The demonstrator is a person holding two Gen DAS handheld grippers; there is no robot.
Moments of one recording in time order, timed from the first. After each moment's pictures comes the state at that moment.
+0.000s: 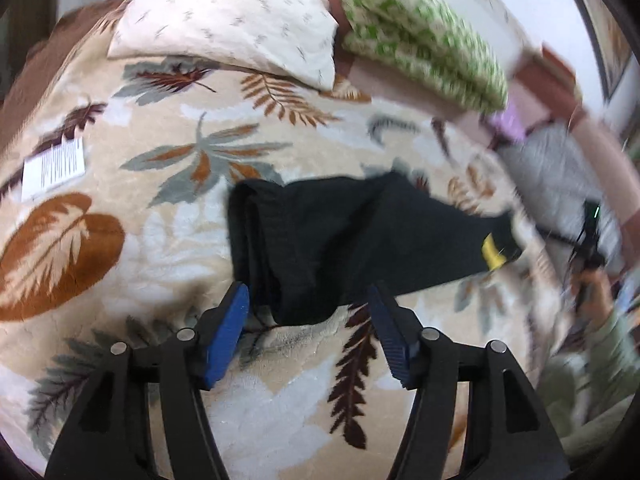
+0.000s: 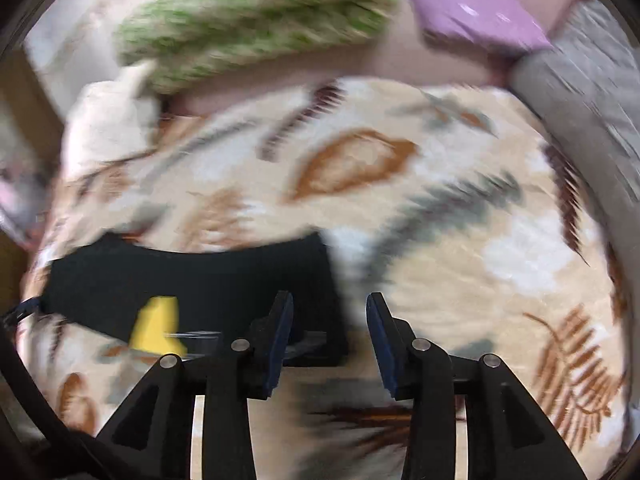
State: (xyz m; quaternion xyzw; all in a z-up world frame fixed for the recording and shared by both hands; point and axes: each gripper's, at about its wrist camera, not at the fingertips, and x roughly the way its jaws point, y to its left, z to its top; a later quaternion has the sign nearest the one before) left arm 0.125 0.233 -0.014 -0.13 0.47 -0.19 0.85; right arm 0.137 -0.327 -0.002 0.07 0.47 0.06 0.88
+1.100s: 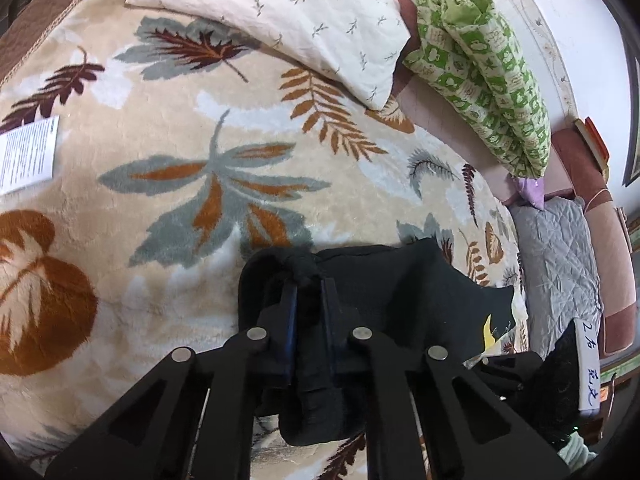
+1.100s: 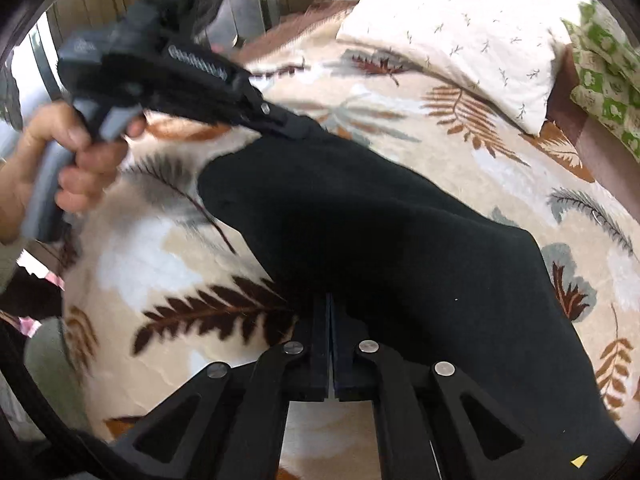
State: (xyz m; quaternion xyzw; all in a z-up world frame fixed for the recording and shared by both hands) left arm 0.216 0.239 -0.036 -0.22 0.52 -0.15 0.81; right arm 0.146 0.042 -0.046 -0.15 0.45 0.37 0.80
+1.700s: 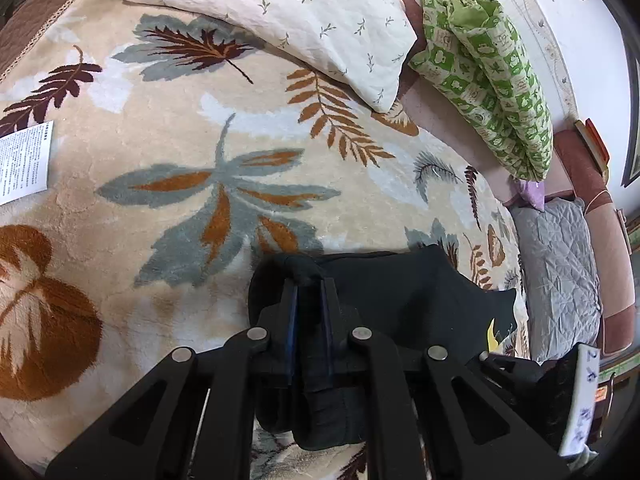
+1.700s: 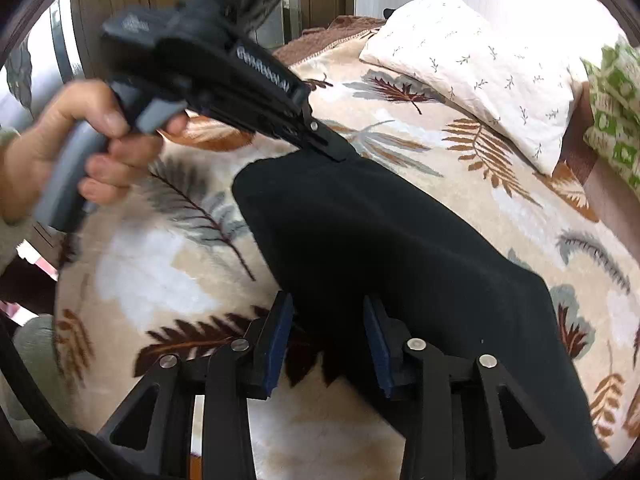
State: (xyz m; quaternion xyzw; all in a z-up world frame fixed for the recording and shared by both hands) left arm 0.229 0.247 -0.045 -0.22 0.52 -0.16 0.81; right arm 0.141 0.079 -0.060 -0.22 0.41 0.36 0.81
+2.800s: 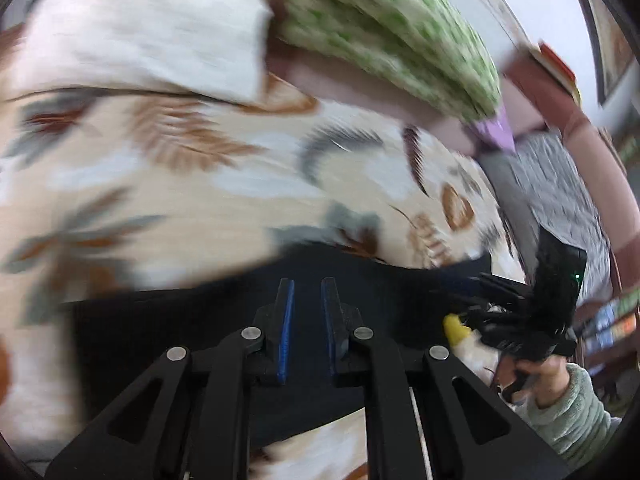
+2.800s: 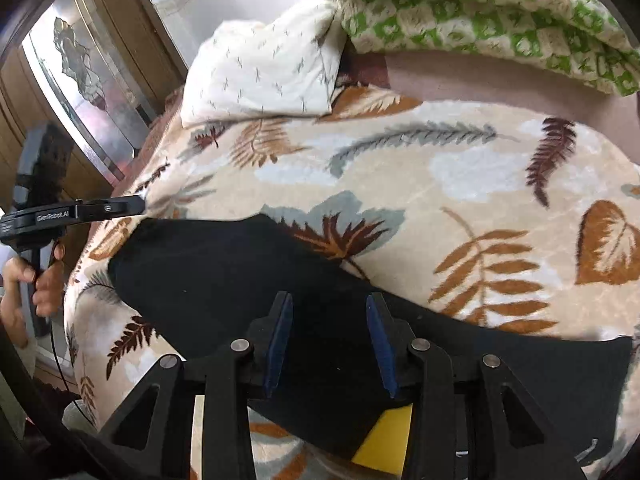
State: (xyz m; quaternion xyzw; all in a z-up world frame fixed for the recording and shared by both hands) left arm 0.242 0.089 -0.007 -0.11 0.51 -0.24 0.82; right arm 0.203 -0.140 -0.039 0.03 0.47 0.23 0.85
